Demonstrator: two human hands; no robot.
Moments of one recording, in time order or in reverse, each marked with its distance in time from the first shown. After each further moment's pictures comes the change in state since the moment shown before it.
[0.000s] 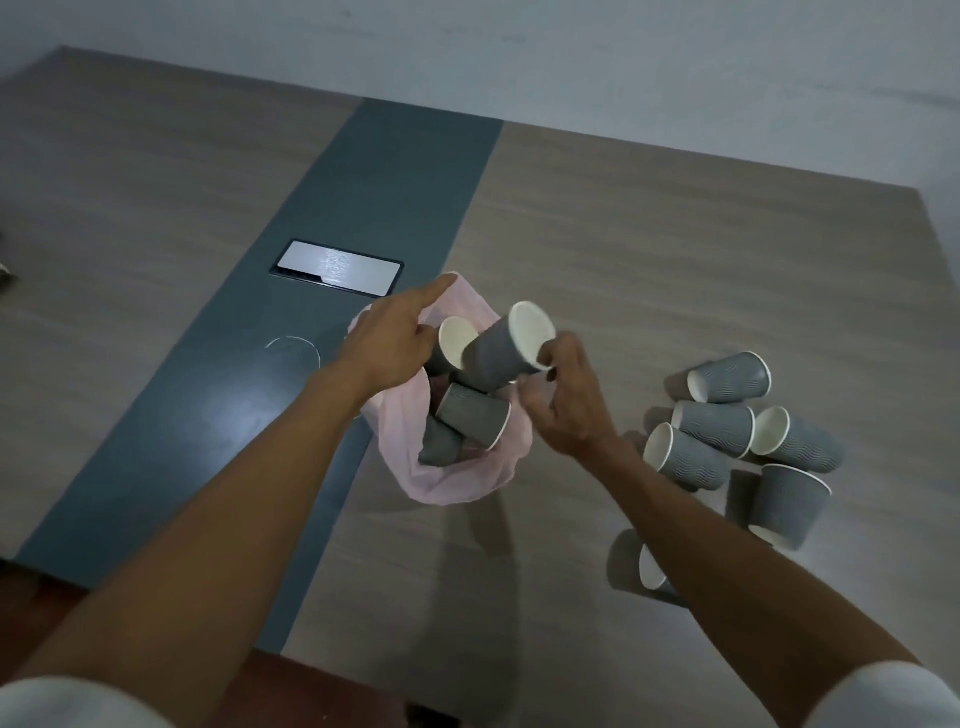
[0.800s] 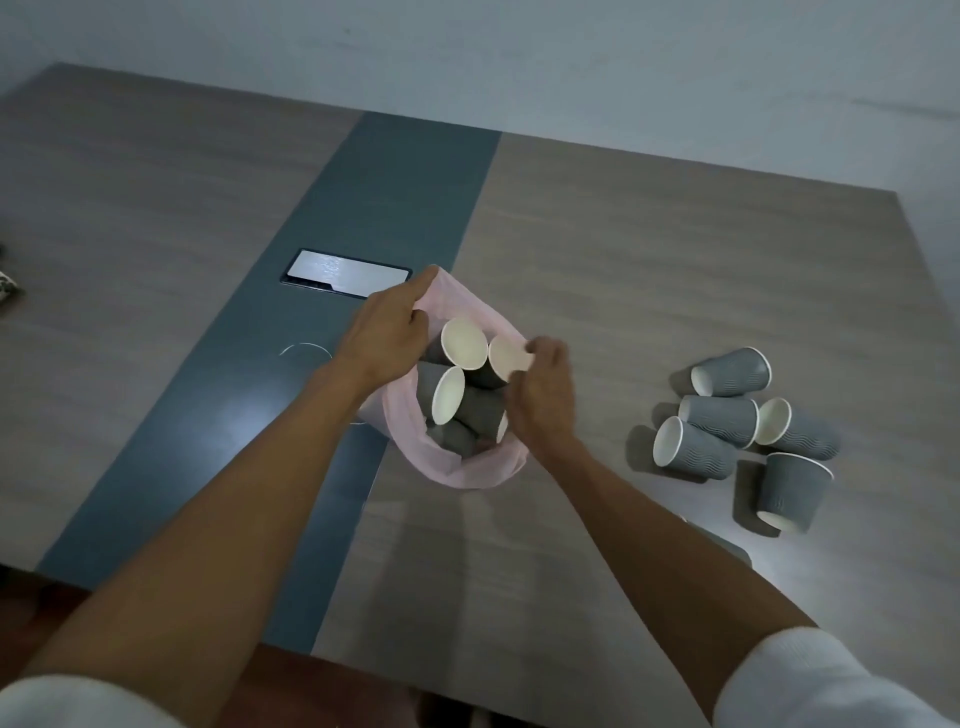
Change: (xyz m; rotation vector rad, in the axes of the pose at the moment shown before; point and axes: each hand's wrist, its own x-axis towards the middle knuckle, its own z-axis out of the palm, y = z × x) left_hand -0.011 -0.018 -0.025 -0.015 0.099 0.002; right_hand 0.010 -0.044 0.059 -0.107 0.081 0.594
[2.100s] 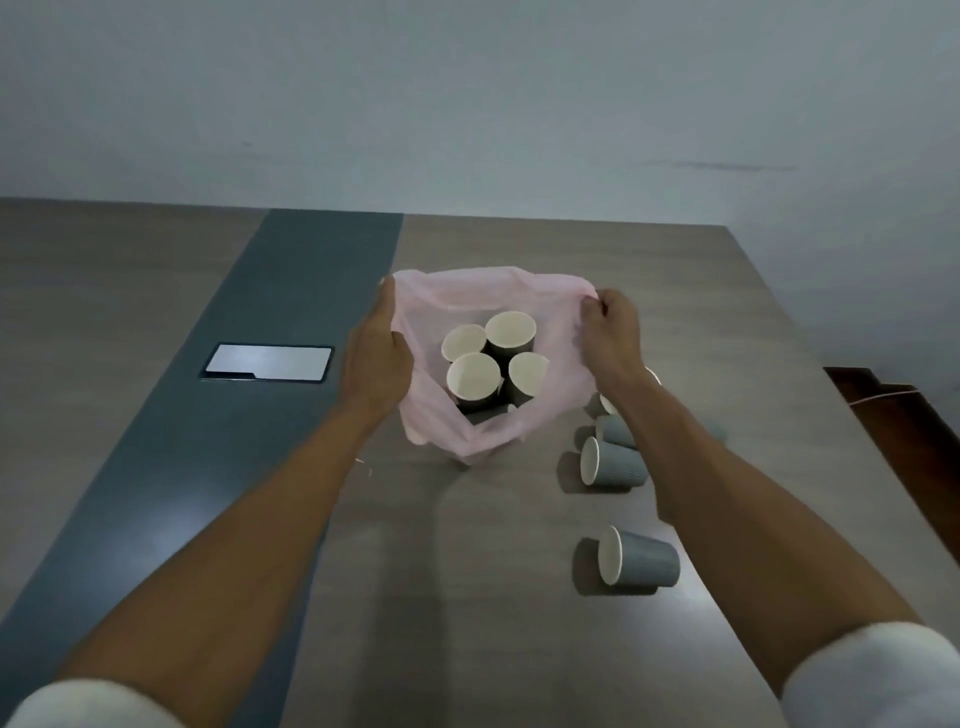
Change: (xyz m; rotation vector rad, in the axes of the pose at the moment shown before) left_hand 0.026 0.078 0.028 -0.239 0.205 0.063; right_hand 0.073 -0.007 -0.193 0.315 0.315 0.116
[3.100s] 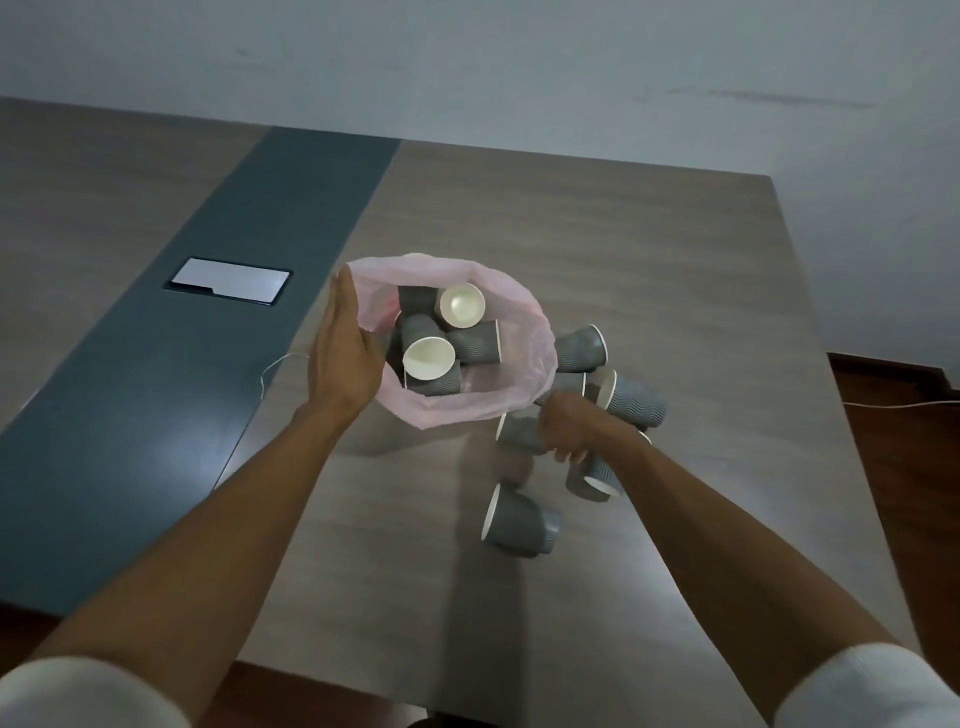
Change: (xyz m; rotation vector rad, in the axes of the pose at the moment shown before) left_hand -0.080 0.042 0.134 0.193 0.096 -0.114; right_hand 0.004 0.169 -0.120 -0.808 -1.035 0.080
